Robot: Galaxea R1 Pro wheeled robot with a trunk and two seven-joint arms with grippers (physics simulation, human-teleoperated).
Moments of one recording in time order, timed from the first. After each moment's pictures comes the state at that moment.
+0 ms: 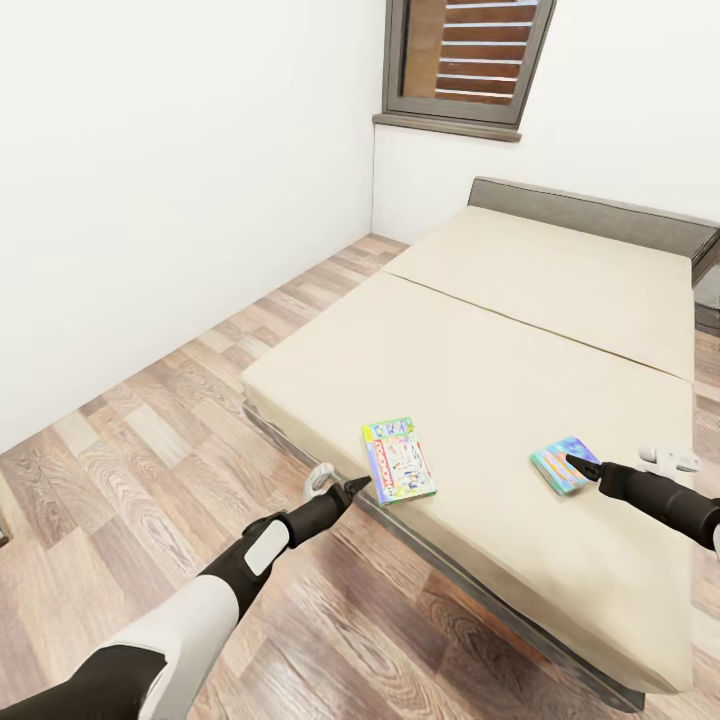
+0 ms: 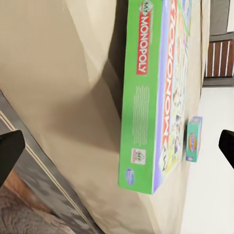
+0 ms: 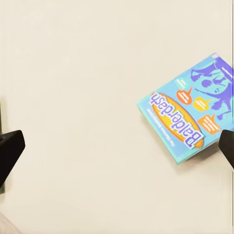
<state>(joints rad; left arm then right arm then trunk) -0.82 -0.14 -0.09 -0.34 0.76 0.32 -0.56 -0.39 -0.33 -0.42 -1.61 -0.36 0.89 0.35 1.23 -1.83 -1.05</state>
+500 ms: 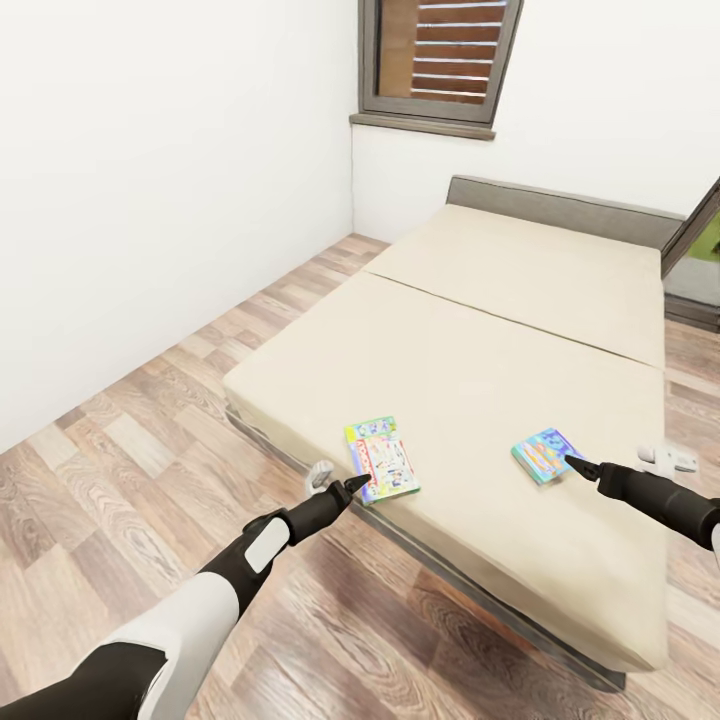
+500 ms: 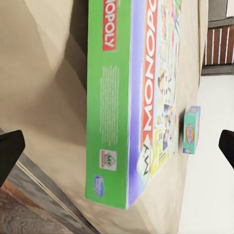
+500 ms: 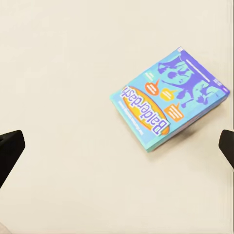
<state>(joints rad) -0.83 -0.14 -0.09 -0.34 0.76 0.32 -0.56 -0.39 -0.32 -0.42 -1.61 -0.36 0.89 0.35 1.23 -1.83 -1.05</state>
